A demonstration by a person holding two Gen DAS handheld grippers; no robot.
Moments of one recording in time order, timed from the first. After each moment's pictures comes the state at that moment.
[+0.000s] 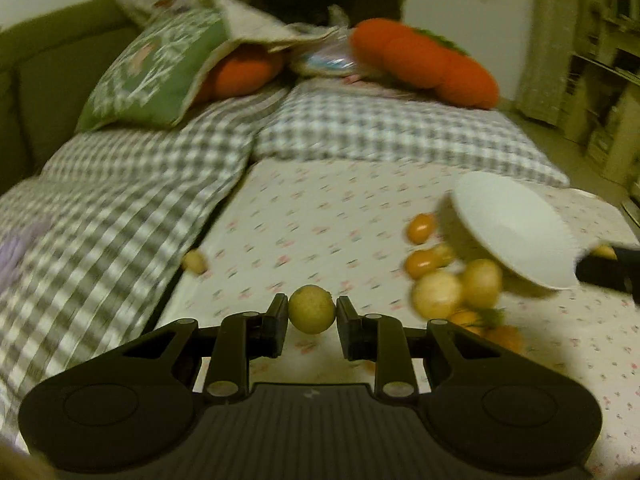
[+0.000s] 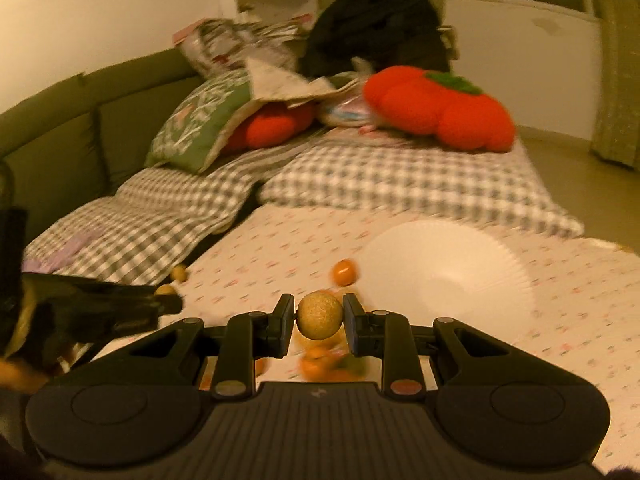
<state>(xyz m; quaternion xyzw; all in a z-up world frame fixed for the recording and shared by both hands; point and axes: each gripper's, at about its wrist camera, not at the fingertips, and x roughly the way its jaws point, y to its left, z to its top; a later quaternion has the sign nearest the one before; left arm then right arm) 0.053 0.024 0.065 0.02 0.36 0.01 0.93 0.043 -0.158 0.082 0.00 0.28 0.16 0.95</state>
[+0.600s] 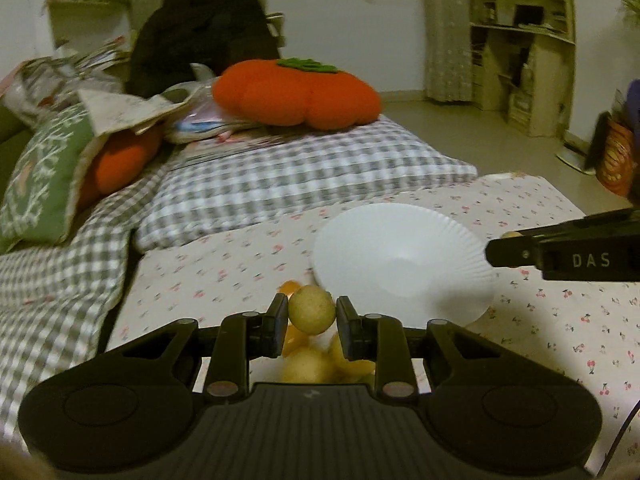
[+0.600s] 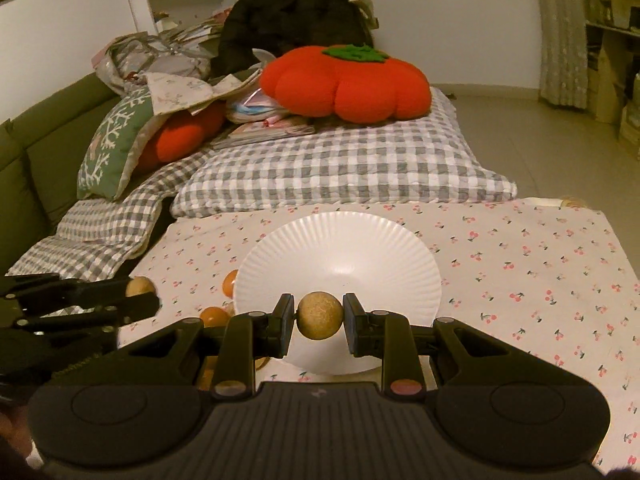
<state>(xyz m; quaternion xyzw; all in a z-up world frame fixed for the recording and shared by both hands) 0.091 -0.080 0.078 0.12 0.31 -0.11 0.94 0.090 -0.237 0.069 0.07 0.32 0.10 0.94</state>
